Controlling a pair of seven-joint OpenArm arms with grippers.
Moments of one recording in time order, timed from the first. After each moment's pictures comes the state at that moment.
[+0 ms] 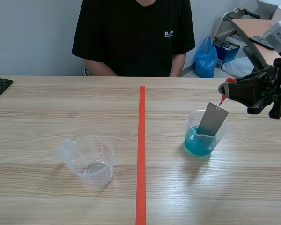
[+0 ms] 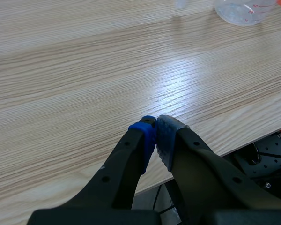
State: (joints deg) left arm 41.5 -31.4 -20.0 53.9 10.0 -40.9 -61.2; right arm 0.6 40.3 -3.7 85.7 40.7 45.1 -17.0
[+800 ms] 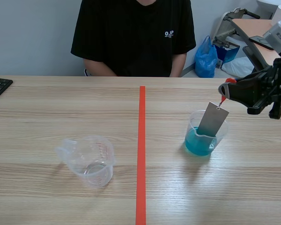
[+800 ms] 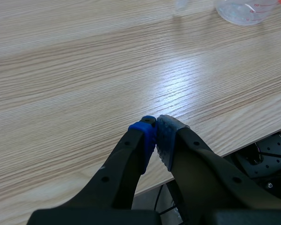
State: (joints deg) left arm 41.5 -31.4 -20.0 53.9 10.0 -40.5 -61.2; right arm 0.6 40.3 -3.7 85.7 40.8 45.1 -17.2
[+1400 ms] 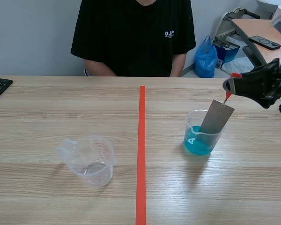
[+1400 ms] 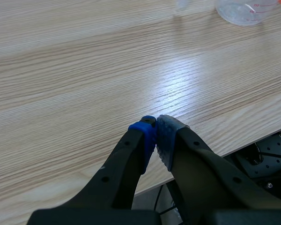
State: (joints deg) left arm 41.5 -31.4 -20.0 53.9 9.9 -40.5 -61.2; right arm 0.5 44.9 -2.8 89.8 52.7 45.1 -26.1
